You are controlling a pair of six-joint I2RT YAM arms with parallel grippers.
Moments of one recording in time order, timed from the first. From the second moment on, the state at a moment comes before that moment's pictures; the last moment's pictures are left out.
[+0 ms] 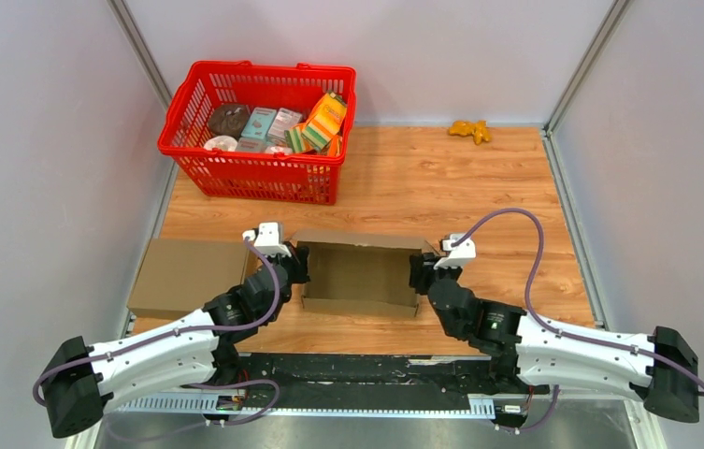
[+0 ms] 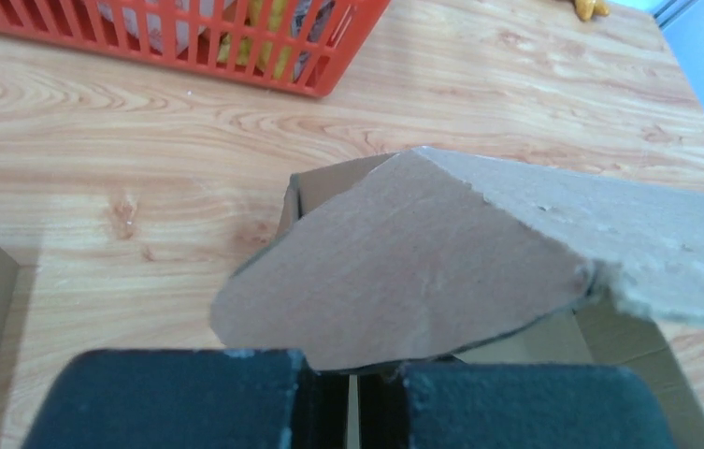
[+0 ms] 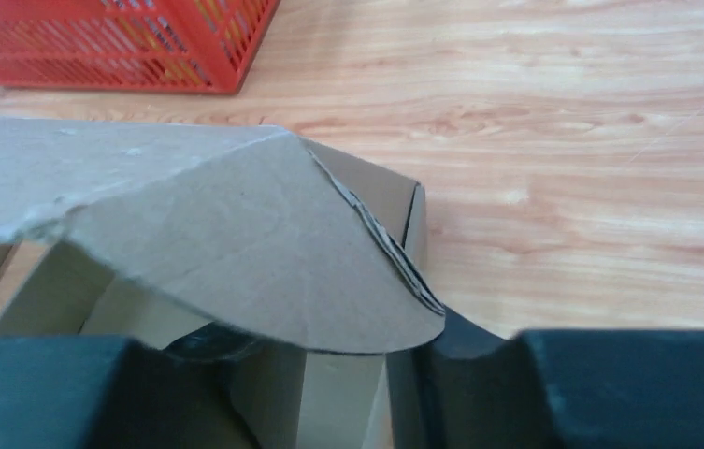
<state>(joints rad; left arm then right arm) -0.98 0.78 0.36 0.15 -0.71 -0.56 1.19 0.82 0.41 0.09 0.97 0.52</state>
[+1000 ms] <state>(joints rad) -1.03 0.76 0.33 0.08 -0.73 -0.60 0.96 1.01 1.27 -0.66 0.07 0.66</state>
